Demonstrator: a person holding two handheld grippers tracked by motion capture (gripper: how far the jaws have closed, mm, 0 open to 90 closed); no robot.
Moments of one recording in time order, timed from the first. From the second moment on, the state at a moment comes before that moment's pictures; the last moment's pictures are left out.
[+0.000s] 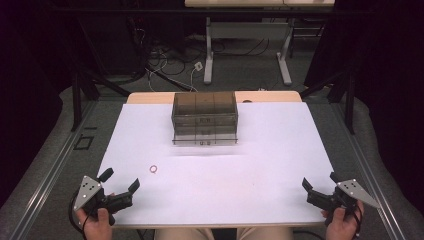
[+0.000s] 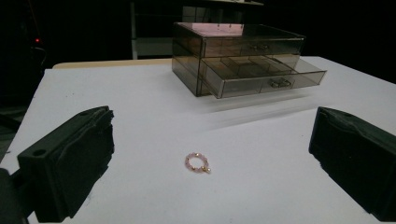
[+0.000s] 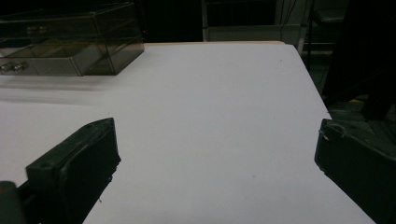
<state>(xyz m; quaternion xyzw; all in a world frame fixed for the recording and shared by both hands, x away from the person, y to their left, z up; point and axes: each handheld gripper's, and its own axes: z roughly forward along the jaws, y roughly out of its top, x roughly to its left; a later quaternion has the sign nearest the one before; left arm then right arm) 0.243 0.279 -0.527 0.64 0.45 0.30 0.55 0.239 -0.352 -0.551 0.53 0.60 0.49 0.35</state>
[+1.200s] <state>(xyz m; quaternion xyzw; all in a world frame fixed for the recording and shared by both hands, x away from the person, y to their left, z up) 0.277 0.270 -0.503 0.66 0.49 0.26 0.51 0.235 -0.343 -0.551 0.51 0.61 0.49 0.36</state>
